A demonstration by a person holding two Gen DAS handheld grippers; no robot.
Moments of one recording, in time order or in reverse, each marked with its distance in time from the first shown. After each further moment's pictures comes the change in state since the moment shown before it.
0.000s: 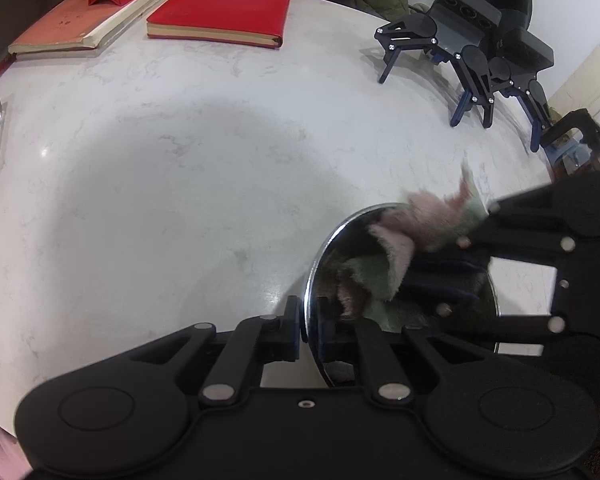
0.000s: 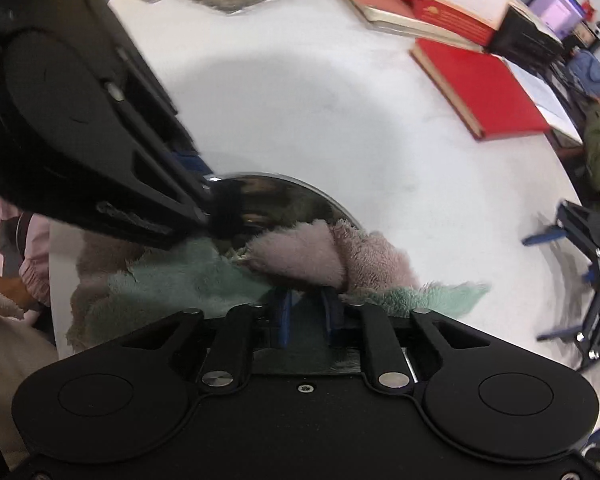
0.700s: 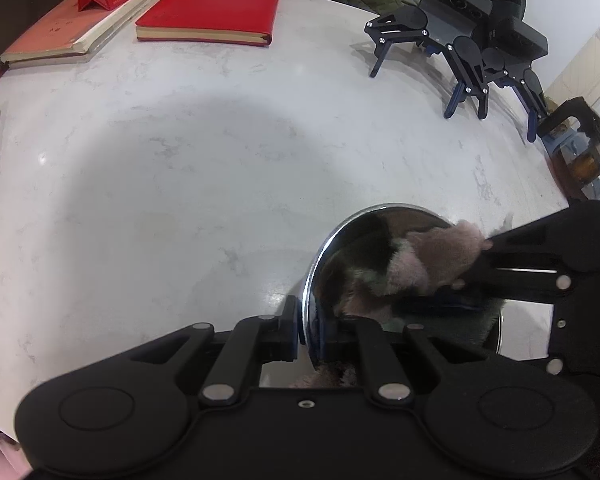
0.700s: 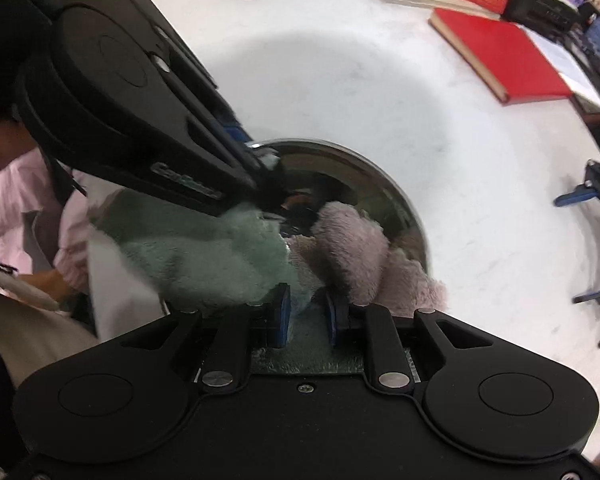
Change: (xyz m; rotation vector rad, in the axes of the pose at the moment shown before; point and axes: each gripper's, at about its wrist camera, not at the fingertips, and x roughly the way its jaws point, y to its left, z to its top) left arm 0.002 -0.006 -0.002 0.035 0.010 0.014; right arm 0.017 -0.007 0.002 0.042 0.013 0.104
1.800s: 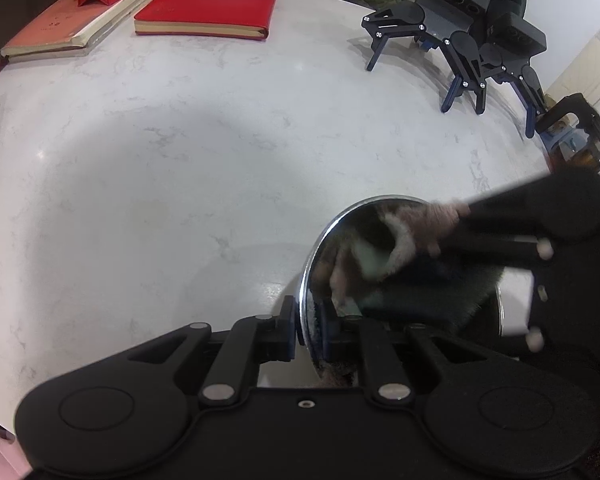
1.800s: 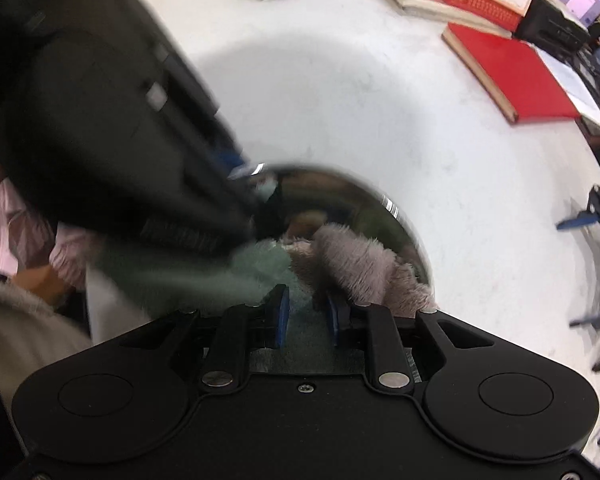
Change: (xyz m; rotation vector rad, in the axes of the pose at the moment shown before) left arm 0.002 -0.005 -0.006 -0.016 0.002 -0.007; right arm 0.023 -0.015 0.030 -0.032 -0.033 -0.050
